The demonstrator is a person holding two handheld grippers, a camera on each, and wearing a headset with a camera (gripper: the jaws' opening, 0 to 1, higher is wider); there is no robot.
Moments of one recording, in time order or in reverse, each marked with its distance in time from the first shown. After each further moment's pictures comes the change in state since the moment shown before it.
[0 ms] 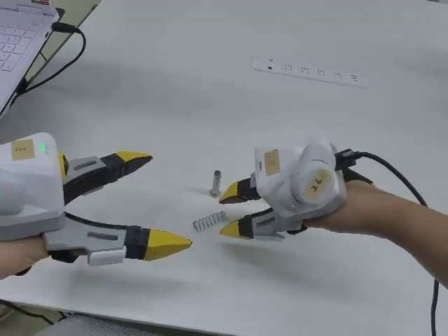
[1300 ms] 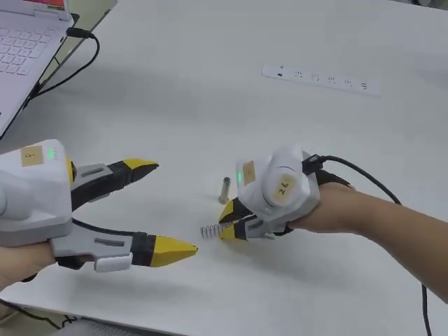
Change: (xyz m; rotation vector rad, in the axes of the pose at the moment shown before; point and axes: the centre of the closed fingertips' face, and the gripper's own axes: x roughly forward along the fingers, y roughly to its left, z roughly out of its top) left arm -0.005 0.003 -0.003 -0.027 0.000 0.013; right arm 0.031 0.000 -0.017 -0.004 0.099 0.076
